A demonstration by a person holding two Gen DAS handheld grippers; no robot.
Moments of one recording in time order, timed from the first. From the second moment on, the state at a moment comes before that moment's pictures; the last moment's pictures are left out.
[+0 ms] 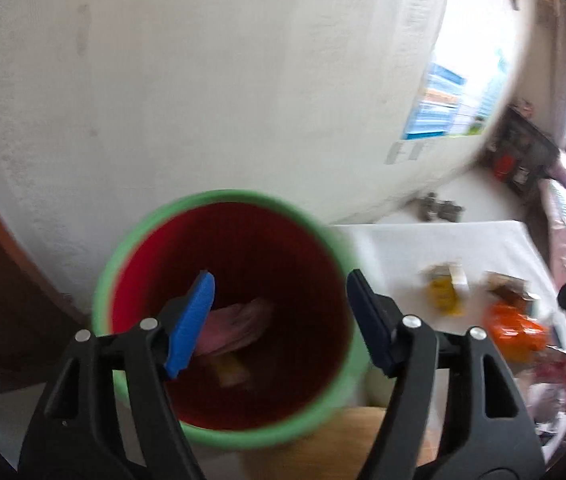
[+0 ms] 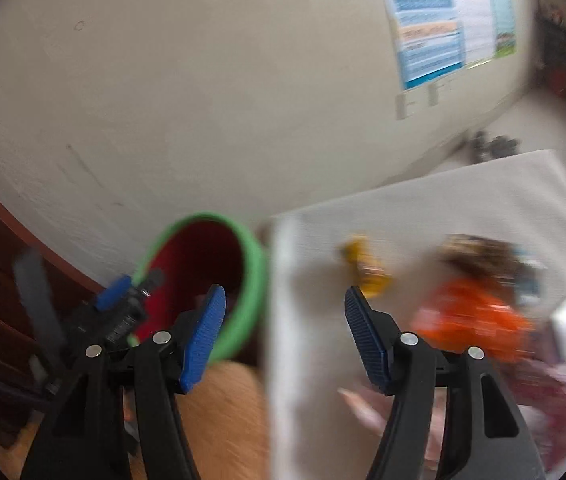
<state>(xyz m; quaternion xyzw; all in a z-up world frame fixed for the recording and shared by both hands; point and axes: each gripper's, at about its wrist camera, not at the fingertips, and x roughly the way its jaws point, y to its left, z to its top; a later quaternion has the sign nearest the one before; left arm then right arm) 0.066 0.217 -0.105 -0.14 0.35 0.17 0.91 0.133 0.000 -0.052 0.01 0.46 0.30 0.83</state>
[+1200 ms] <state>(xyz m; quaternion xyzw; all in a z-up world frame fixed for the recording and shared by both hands) 0.074 0.087 -0.140 -0.10 0.40 0.03 0.91 0.131 -0.181 -0.066 0.00 0.48 0.12 0.87</state>
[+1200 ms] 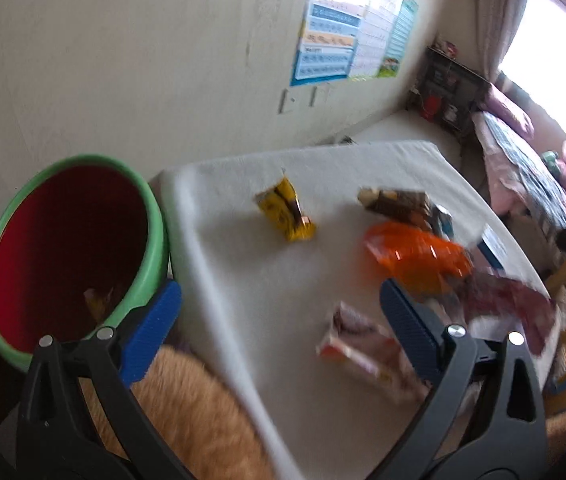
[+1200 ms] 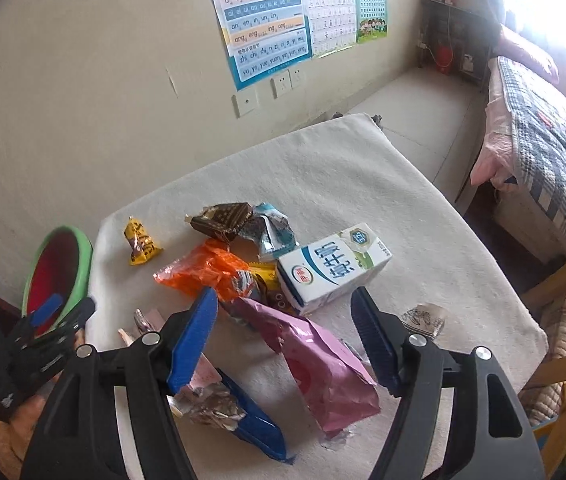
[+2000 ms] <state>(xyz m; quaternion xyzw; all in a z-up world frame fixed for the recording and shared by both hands) 0.072 -0.003 -0.128 -0.02 0.47 -0.13 0.87 0.121 -0.193 -0.099 -0.02 0.53 0.16 0.83</state>
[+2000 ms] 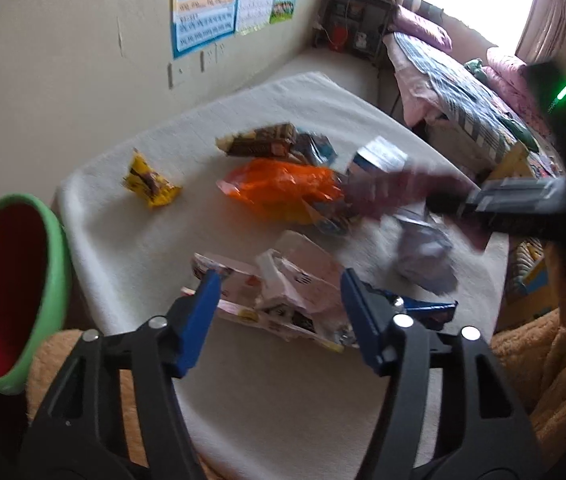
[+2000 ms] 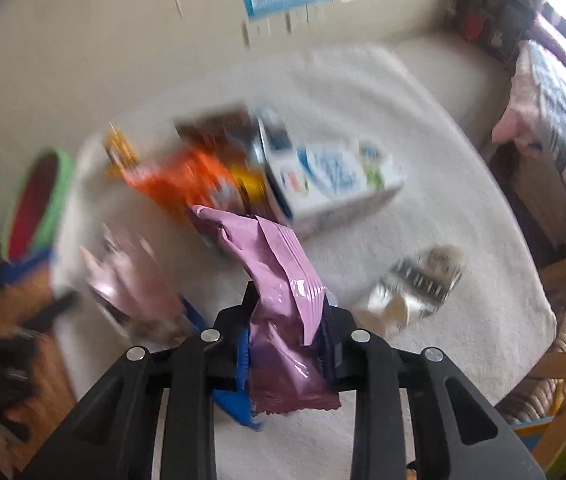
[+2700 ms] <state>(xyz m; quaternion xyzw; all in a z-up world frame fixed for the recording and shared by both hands) 0.102 -0.050 -0.178 0.02 0.53 -0.15 0.84 0.124 -0.227 -0.057 0.12 0.46 0.15 0.87</state>
